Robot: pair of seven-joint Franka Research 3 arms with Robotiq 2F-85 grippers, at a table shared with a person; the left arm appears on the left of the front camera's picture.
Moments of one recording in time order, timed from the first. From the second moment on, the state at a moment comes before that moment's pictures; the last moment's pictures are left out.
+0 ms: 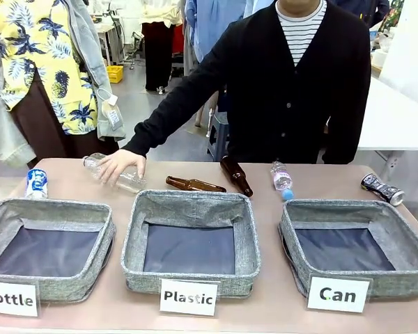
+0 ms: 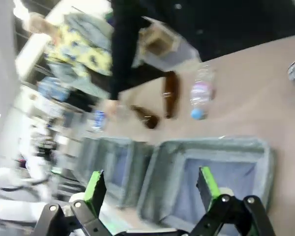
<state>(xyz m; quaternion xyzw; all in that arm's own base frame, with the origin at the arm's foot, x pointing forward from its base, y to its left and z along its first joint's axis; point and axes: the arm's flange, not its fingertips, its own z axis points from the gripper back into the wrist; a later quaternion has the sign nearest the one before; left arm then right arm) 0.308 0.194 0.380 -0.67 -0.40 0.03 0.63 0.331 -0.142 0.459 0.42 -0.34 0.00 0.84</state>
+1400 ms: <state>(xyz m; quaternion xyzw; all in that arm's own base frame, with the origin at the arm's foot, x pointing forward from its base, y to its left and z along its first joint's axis) 0.308 0.195 0.380 -0.67 -0.40 0.03 0.63 0.427 -0.135 0.449 0.10 -0.27 -0.01 0.96</state>
